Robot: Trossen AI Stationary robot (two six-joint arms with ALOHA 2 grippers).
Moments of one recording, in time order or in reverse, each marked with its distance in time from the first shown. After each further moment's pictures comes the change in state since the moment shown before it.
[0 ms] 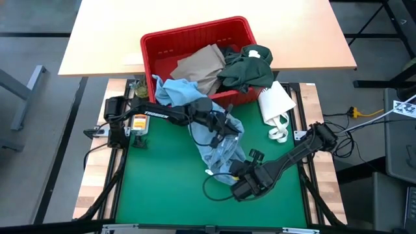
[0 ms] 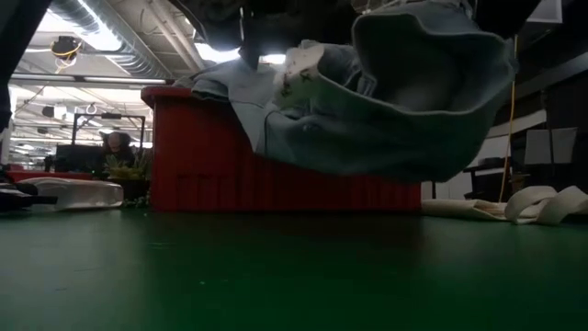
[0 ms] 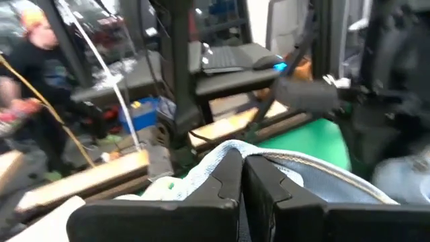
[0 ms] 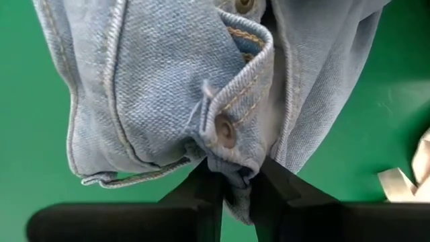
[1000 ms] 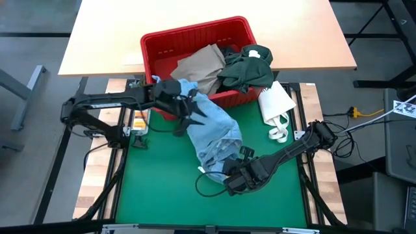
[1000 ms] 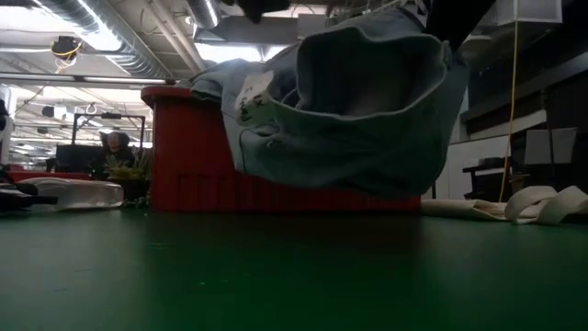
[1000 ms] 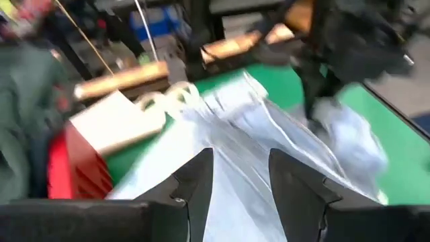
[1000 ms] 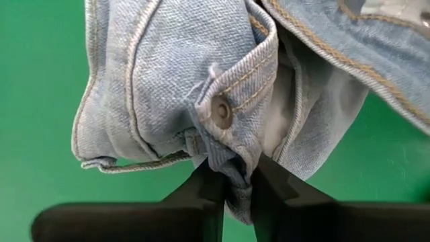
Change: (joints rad) left arm 0.049 -0.552 0.000 -0.982 -0.119 0.070; right arm -0.058 0.000 0.000 0.128 0.007 -0.212
